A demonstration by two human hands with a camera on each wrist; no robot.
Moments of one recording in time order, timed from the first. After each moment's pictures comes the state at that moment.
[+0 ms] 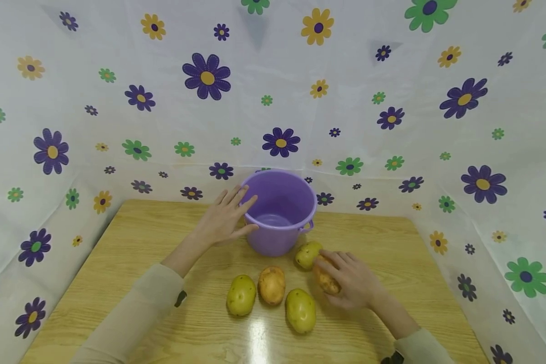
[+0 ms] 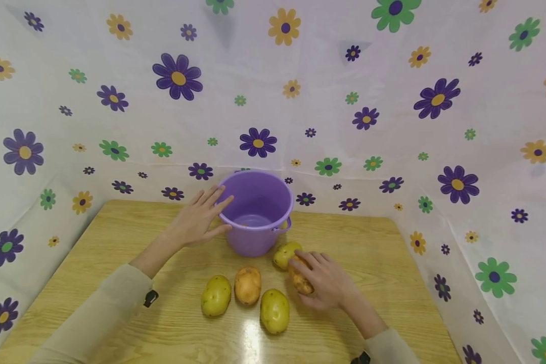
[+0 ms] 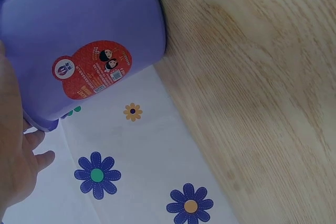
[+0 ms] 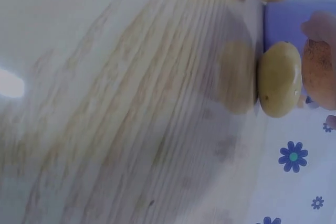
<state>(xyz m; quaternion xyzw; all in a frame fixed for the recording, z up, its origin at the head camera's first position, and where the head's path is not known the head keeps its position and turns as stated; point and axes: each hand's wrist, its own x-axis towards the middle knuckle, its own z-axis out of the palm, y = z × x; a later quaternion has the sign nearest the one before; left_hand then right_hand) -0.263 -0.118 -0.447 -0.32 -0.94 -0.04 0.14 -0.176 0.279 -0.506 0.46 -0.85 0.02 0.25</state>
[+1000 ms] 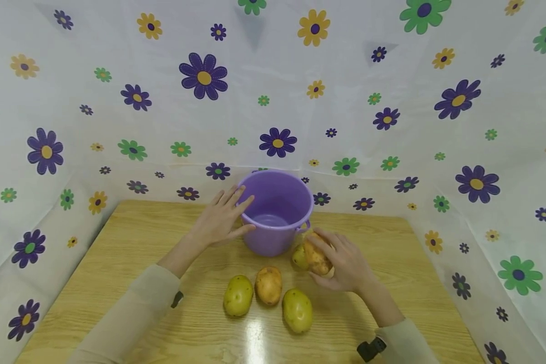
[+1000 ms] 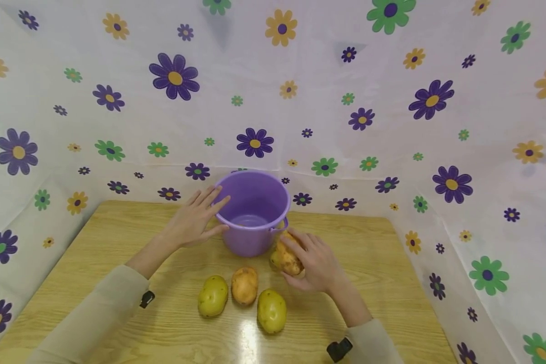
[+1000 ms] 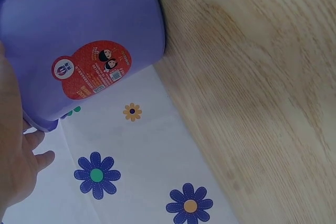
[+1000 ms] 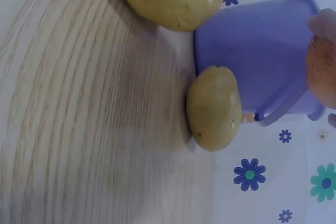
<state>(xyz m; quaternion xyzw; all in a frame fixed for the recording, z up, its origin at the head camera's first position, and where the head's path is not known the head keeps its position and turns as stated) -0.262 -0.118 -0.445 -0.32 -0.94 -0.04 0.13 -0.189 0.249 -0.467 0.44 -0.83 0.12 0.33</state>
